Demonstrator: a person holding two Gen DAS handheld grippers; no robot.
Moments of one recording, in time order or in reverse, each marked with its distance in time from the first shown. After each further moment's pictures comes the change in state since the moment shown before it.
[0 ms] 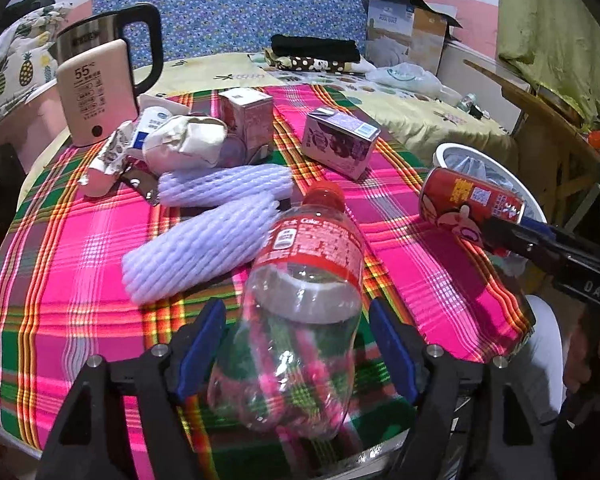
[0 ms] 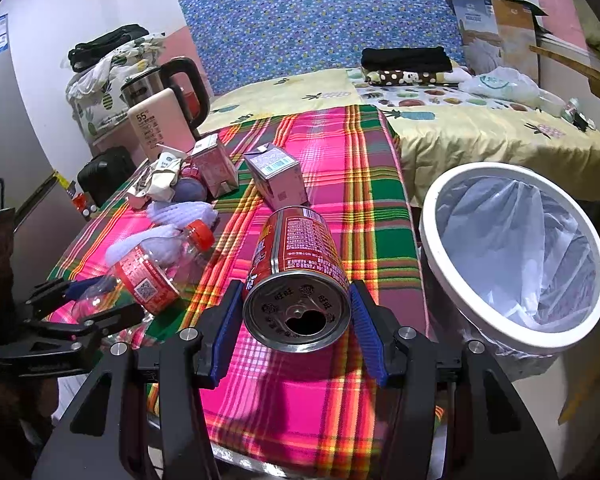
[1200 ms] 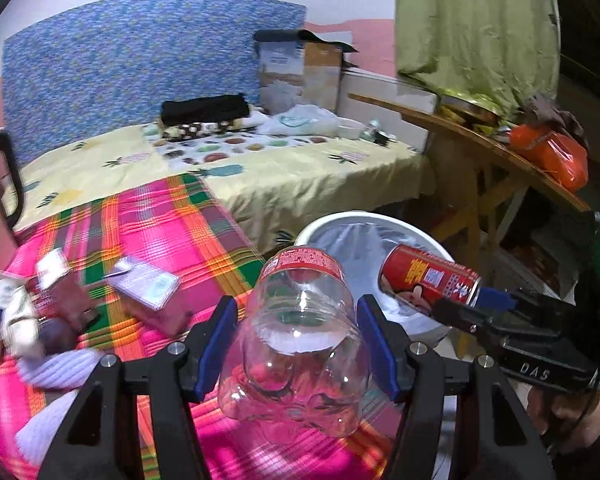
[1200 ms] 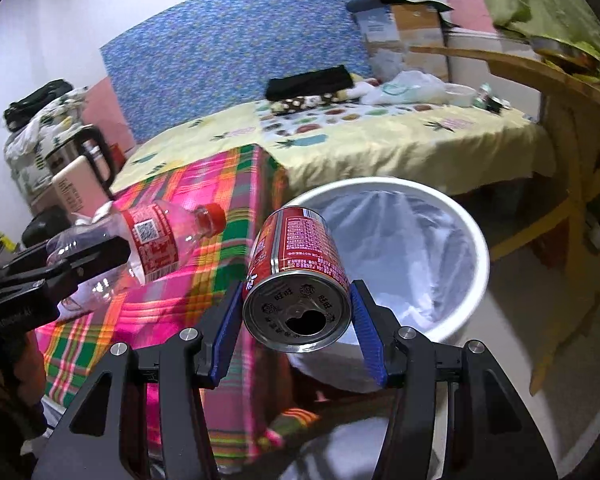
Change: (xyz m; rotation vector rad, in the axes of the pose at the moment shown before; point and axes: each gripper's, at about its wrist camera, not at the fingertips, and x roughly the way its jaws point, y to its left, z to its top) left arm 0.019 -0.133 0.093 0.209 -0.175 -0.261; right arm -0.045 -0.091 0.003 0.166 -0.098 -0.232
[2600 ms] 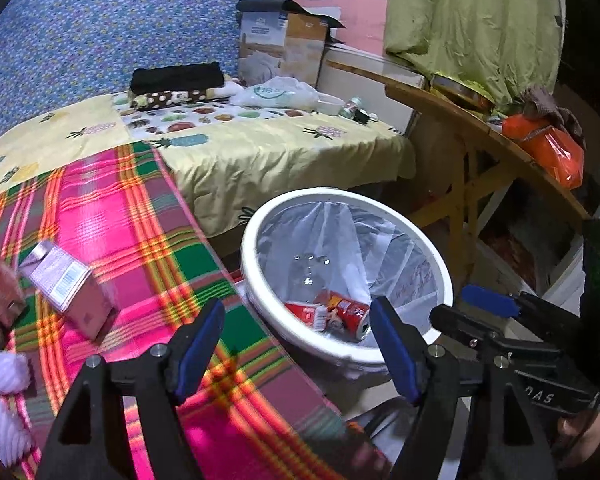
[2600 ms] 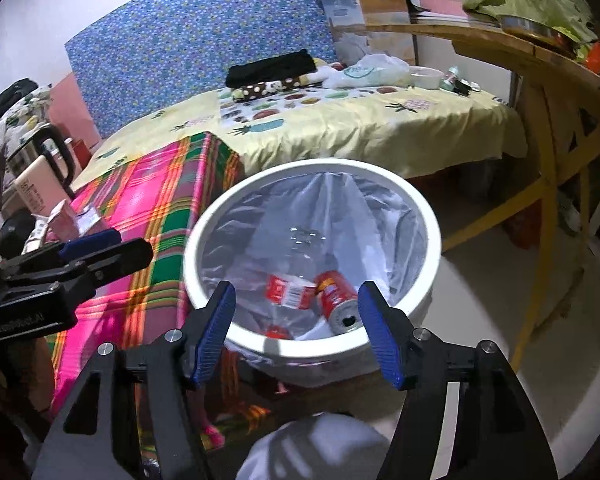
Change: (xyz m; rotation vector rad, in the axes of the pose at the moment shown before) left arm 0.045 -0.015 -0.004 -0.050 0.088 -0.086; right arm 0.004 -0.023 0.000 0.024 0.043 -0.089
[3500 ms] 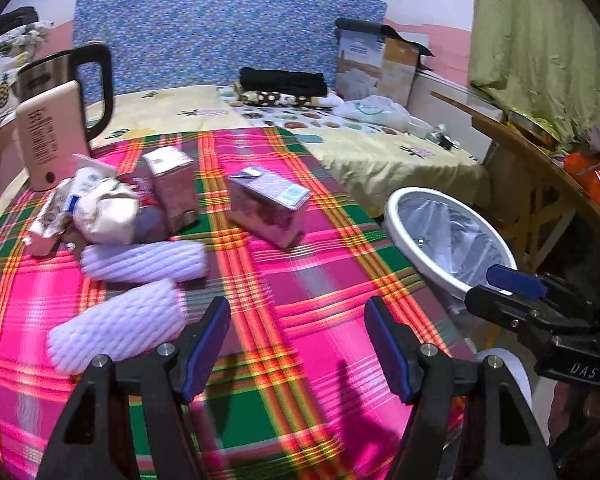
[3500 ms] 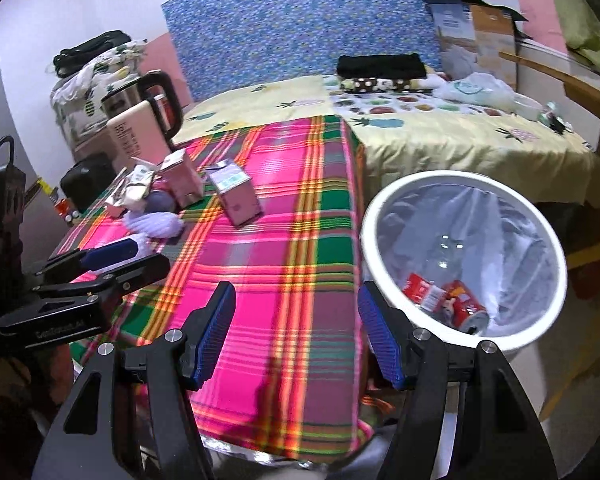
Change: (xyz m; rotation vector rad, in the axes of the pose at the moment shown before) left arm -0.087 0.083 -0.070 -0.161 -0.062 0.258; right arm -0.003 0.092 -0.013 -0.204 0.033 0.255
